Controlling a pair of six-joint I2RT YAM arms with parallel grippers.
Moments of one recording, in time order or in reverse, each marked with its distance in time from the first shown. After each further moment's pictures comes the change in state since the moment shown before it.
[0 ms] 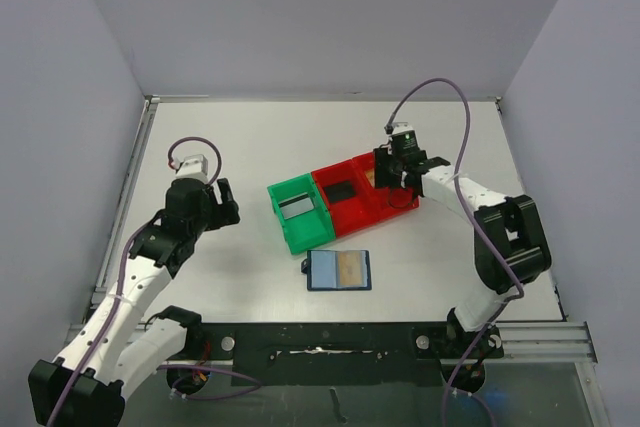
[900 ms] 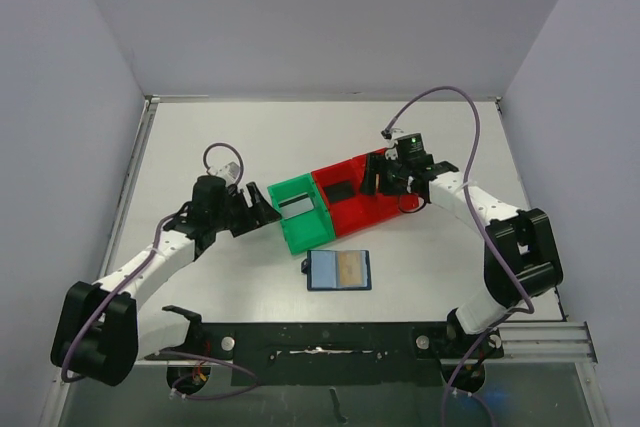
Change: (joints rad) left arm -0.001 0.303 -0.123 0.369 0.530 -0.303; right arm -0.002 -0.124 -0.051 -0.047 -0.317 0.095
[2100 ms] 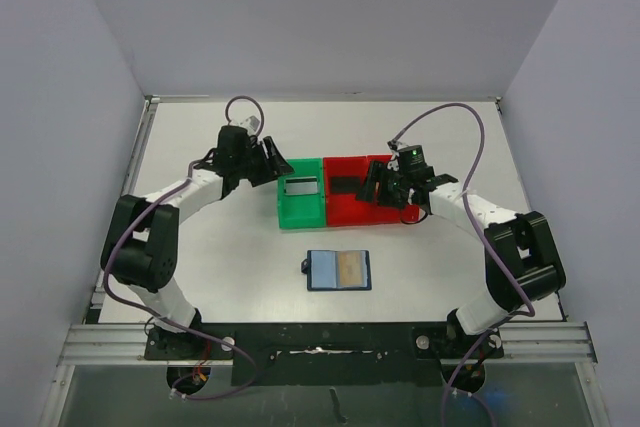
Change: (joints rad) left arm 0.010 0.536 0.456 0.086 0.004 0.049; right arm 0.008 -0.019 -0.123 0.106 -0.057 0.209
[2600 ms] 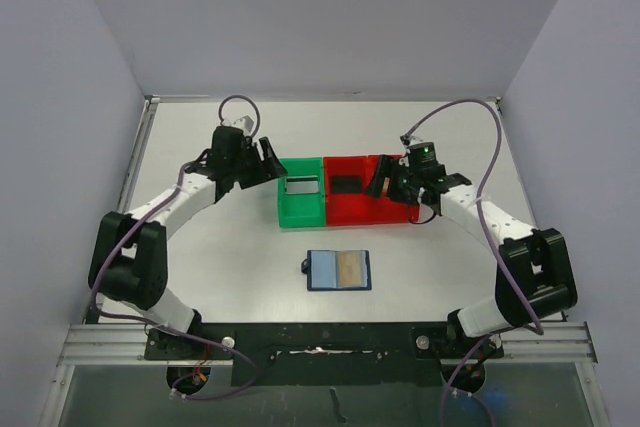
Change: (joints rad) left arm -0.004 -0.056 0.020 -0.122 -0.101 0.059; right arm -0.030 -0.066 0.004 -0.065 0.075 -0.023
